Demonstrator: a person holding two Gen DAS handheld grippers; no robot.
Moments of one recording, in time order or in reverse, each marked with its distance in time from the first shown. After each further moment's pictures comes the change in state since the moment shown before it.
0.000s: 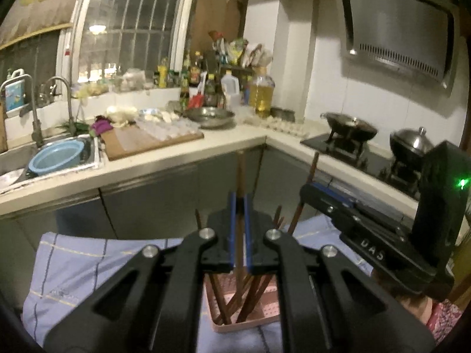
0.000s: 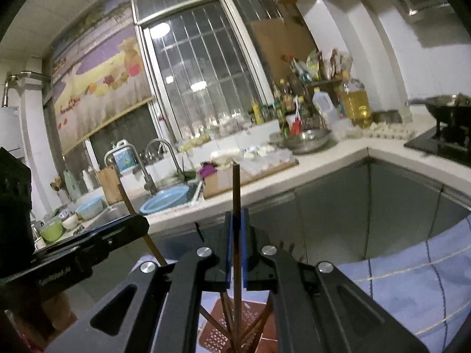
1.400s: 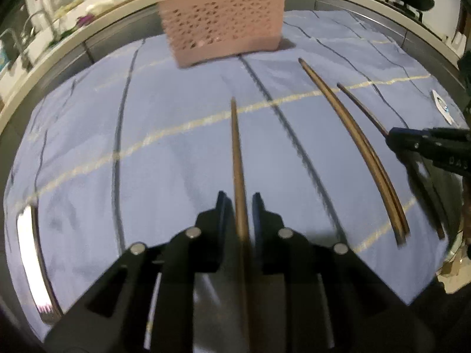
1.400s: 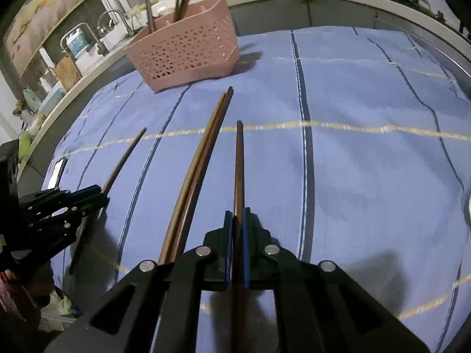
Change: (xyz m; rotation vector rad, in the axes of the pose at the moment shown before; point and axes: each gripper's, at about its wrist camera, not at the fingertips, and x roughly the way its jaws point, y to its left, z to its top) left arm -0.038 -0.054 -0.308 0.201 0.560 0.066; right arm -0.132 -0.048 -0.271 0.083 0.620 -0.210
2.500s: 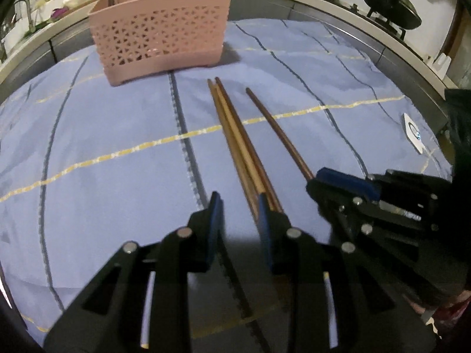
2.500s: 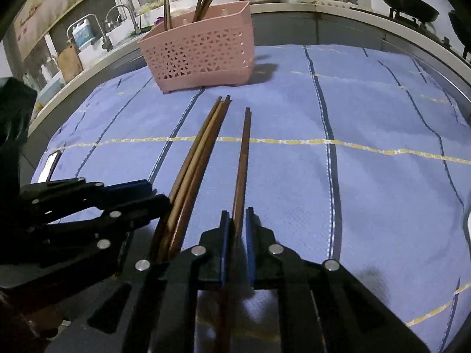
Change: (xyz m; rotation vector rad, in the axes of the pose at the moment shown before) left arm 0.011 -0.051 0.027 -0.064 -0.011 -0.176; right arm 0.005 0.025 -0.011 -0.062 -0.076 -0.052
